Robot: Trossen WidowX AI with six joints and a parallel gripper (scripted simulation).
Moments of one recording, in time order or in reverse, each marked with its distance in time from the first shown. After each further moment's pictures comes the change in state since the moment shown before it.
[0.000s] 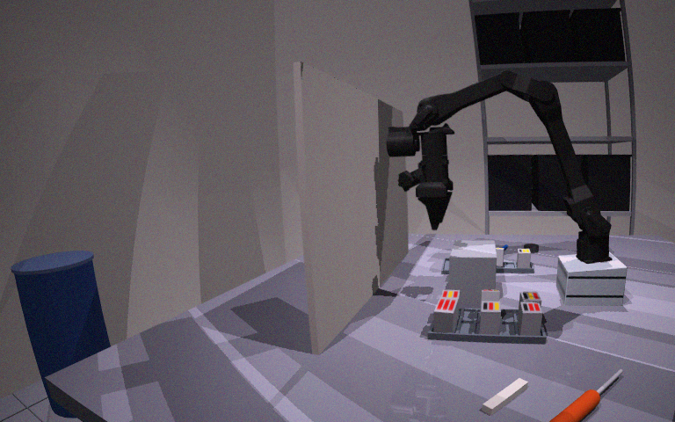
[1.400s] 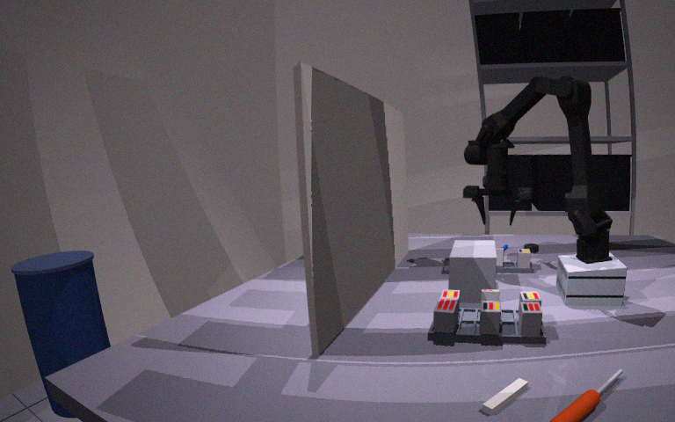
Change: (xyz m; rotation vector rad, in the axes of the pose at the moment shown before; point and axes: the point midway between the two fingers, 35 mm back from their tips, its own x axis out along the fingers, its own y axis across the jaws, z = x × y) arm 0.029 -0.182 -0.147 1.648 -0.034 -0.030
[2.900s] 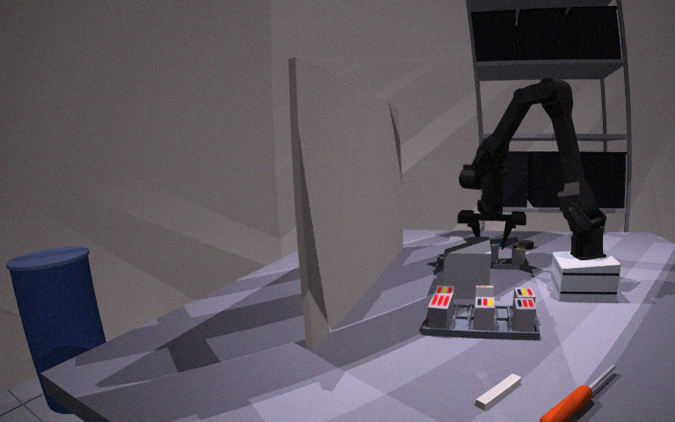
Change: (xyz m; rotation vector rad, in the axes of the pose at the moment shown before) arm 0.076 0.000 -0.002 0.001 0.007 -0.006
